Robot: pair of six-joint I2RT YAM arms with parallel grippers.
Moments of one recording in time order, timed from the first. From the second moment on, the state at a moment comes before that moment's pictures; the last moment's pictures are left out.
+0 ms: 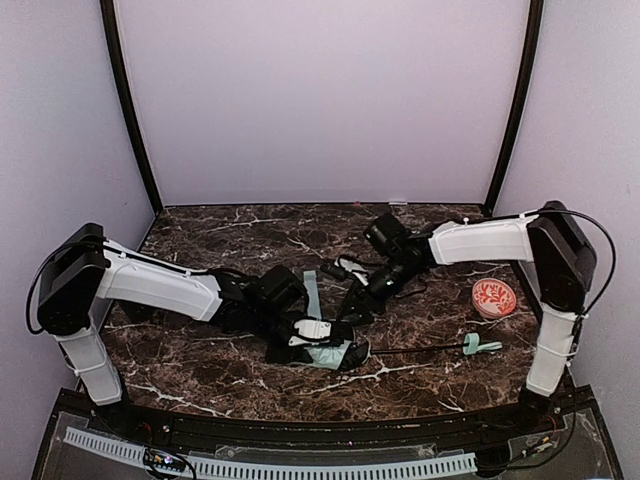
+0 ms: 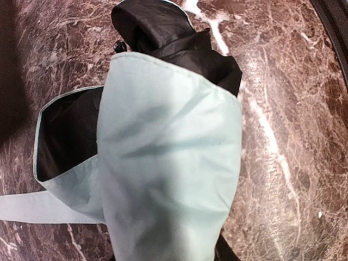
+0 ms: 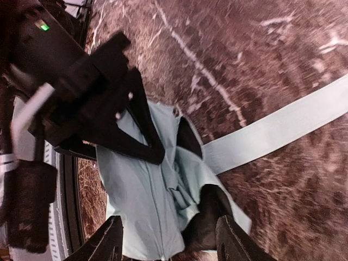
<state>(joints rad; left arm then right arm) -1.01 1.76 0.99 -0.29 0.18 0.65 0.76 1.95 1.30 -0.54 -0.78 -0.30</state>
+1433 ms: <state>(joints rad) -0.81 1.97 1.19 -0.59 0.74 0.49 1.16 1.74 0.86 0.05 -0.06 -0.69</state>
